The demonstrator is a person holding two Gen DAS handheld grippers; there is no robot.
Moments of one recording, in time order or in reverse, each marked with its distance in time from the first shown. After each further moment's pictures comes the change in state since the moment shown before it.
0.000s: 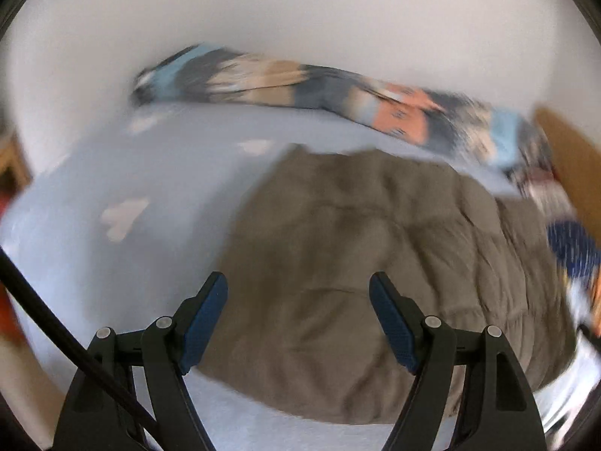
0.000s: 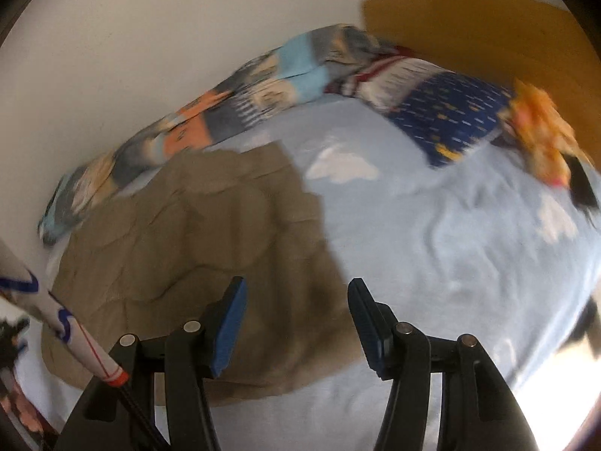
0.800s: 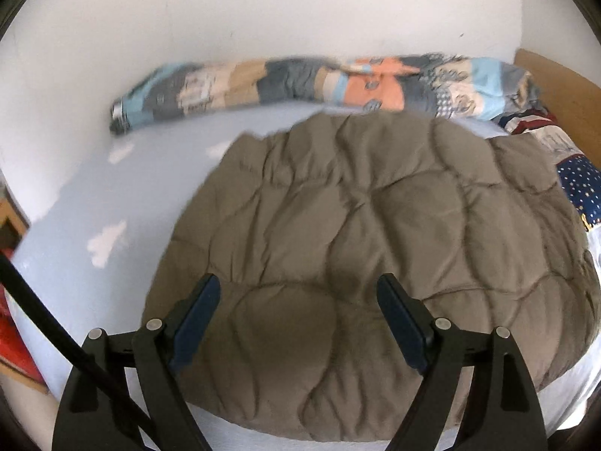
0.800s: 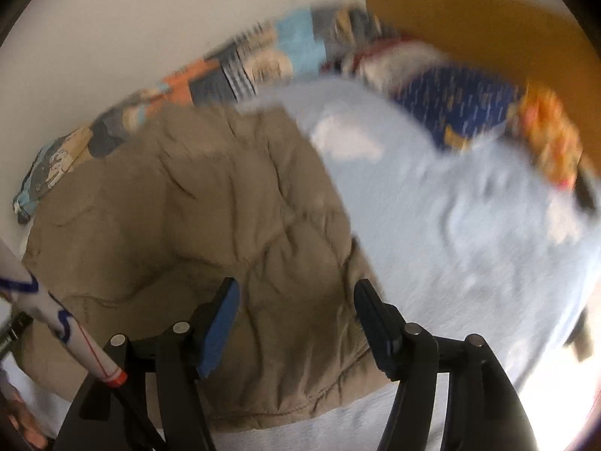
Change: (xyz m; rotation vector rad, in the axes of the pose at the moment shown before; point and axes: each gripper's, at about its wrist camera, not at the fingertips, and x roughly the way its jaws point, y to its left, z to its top) left arm 0.020 -0.045 -0.013 0.158 -0.019 0.056; right arm 0.037 0.012 -0.010 -0.067 0.019 -0.112
